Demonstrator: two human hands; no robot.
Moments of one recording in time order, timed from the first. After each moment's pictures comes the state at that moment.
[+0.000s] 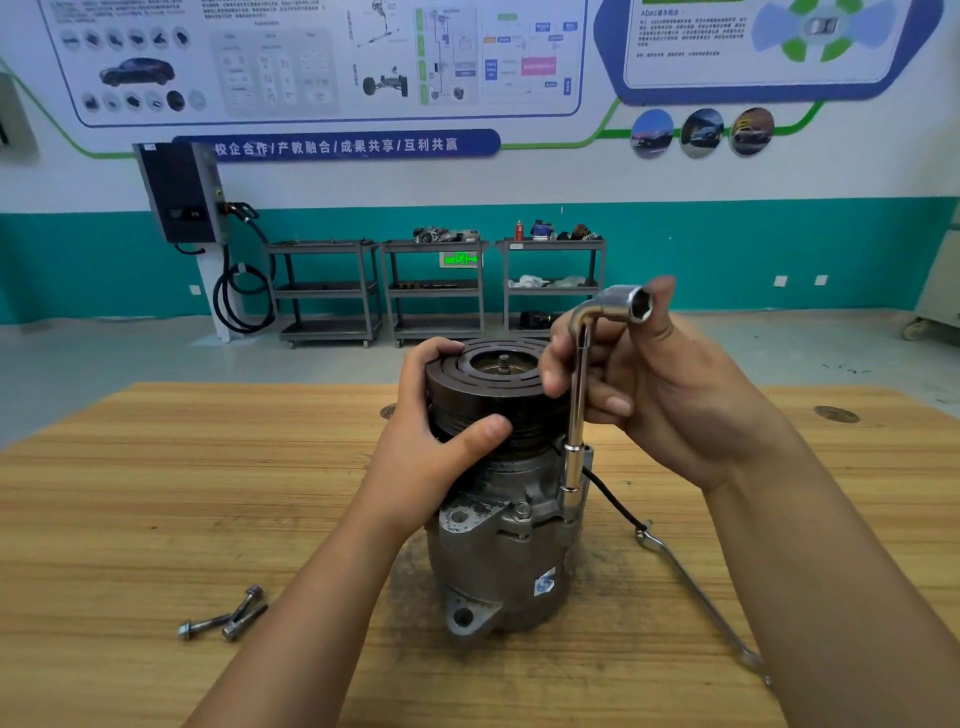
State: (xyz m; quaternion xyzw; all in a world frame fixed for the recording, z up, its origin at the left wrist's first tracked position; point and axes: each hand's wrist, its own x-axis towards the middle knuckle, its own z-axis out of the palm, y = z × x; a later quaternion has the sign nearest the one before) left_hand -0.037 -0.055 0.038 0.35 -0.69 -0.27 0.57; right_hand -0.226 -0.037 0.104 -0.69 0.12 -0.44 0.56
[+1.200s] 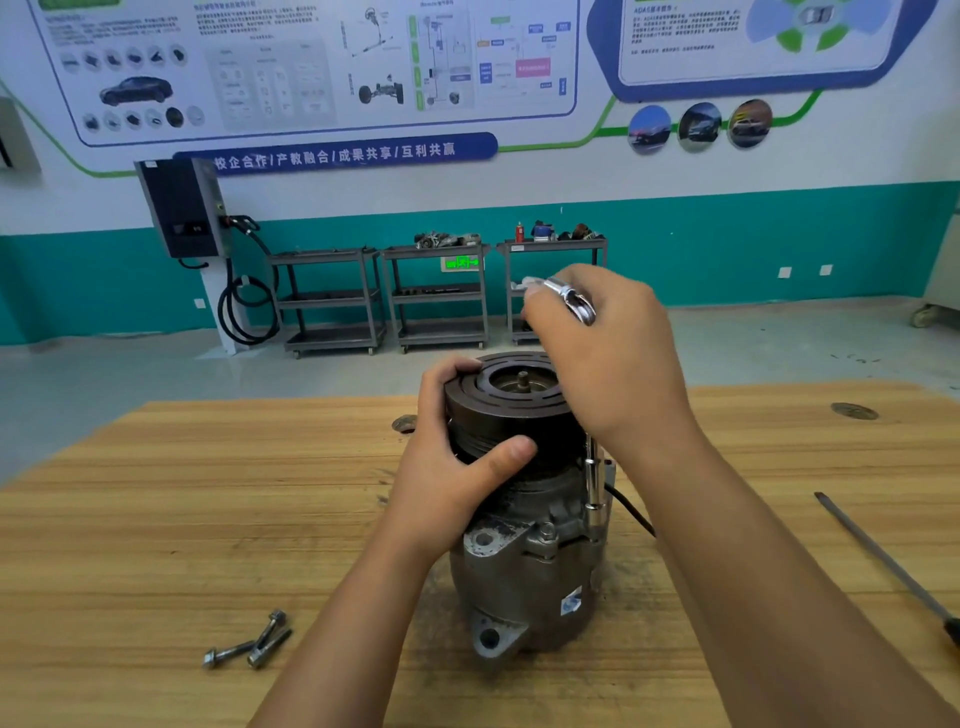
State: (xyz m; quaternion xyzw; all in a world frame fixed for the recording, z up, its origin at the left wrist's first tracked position) left_hand -0.038 -0.057 0.037 0.34 -0.69 -0.27 0.58; right_hand -0.171 -0.044 0.120 -0.66 0.42 -0.62 0.08
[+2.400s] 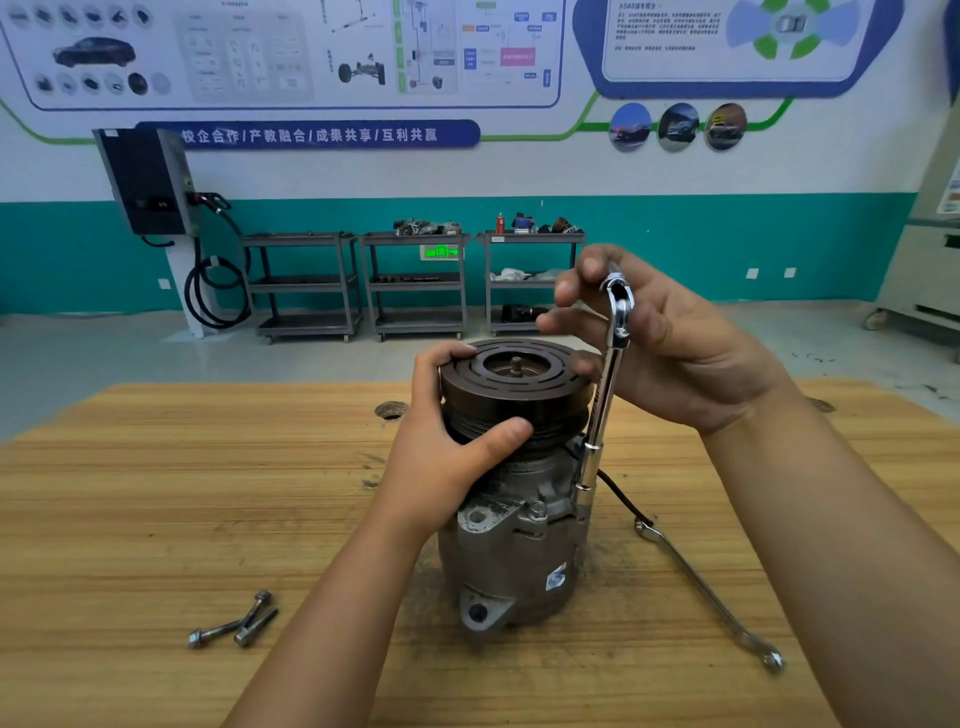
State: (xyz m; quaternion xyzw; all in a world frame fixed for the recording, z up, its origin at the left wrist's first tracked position) left_hand -0.037 -0.058 0.037 0.34 -0.69 -0.27 0.58; right_hand -0.232 -0.058 0.123 -0.66 0.03 -0.41 0.63
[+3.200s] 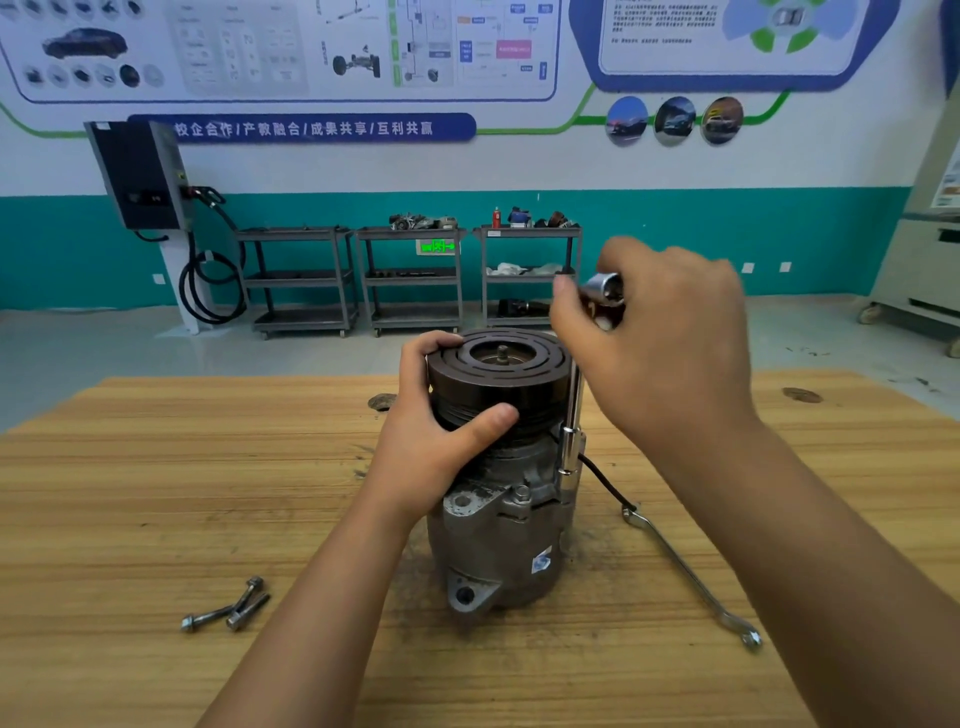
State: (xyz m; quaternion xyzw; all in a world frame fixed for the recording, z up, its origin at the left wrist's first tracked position) left_hand -0.038 -0.056 0.037 0.35 -0.69 -0.28 0.58; right_hand -0.196 -0.008 0.122 -0.67 0.49 -0.51 -0.24
